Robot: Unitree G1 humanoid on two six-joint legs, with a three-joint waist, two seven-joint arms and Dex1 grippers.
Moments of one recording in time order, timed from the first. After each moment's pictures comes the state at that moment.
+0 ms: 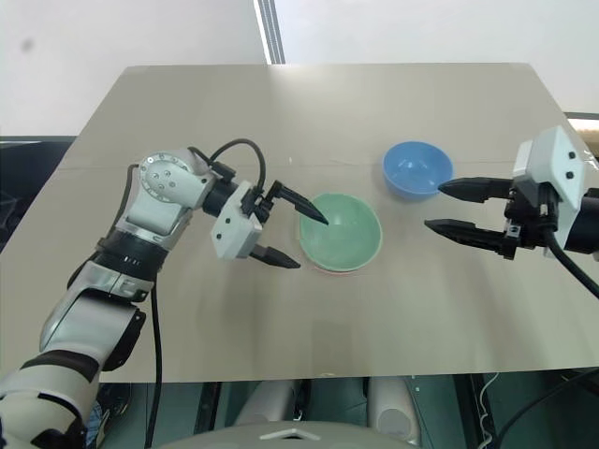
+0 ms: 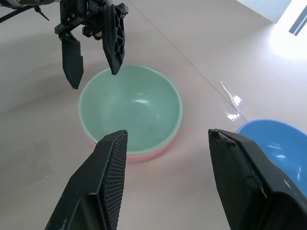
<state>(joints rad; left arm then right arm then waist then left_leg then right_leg) -0.87 0.61 -0.35 0.30 -0.26 -0.58 -1.61 -0.21 -1.09 -0.46 -0.54 0.81 0.78 1.02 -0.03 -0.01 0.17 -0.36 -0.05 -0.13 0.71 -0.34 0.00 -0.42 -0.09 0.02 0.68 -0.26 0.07</state>
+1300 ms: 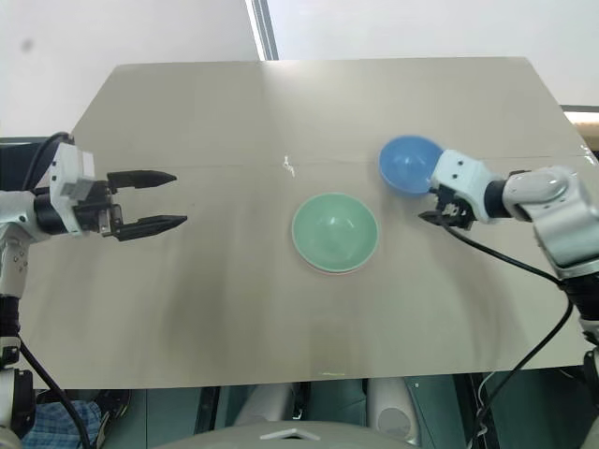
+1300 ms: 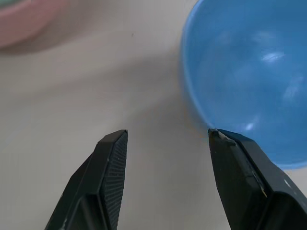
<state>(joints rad) -0.42 0.97 0.22 0.26 -0.49 0.15 -1.40 -0.70 -0.92 0.33 0.07 0.06 0.53 0.99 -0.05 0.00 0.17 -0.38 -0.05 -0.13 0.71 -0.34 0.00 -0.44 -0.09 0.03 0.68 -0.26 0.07</state>
